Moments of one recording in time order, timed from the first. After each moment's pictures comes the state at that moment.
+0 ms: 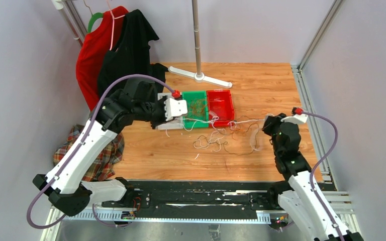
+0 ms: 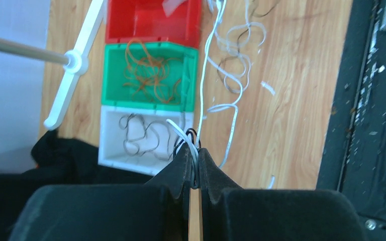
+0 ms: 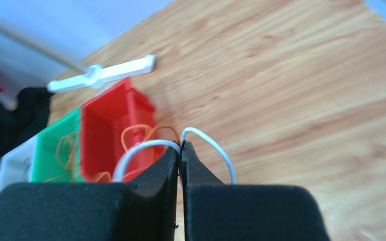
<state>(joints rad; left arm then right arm) -0.63 1.20 1.51 -1.03 0.41 0.76 0.27 0.63 0.43 0.02 0.33 0.53</state>
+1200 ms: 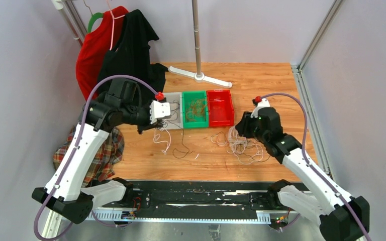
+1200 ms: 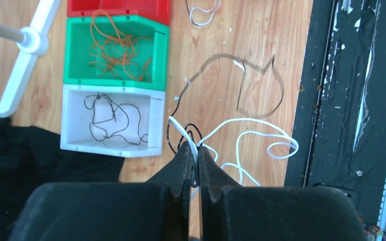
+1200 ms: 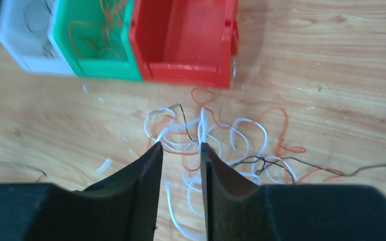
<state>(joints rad) -0.40 1.14 1.44 -1.20 0.61 0.90 0.39 0.89 0.68 -0.29 -0.02 0.38</state>
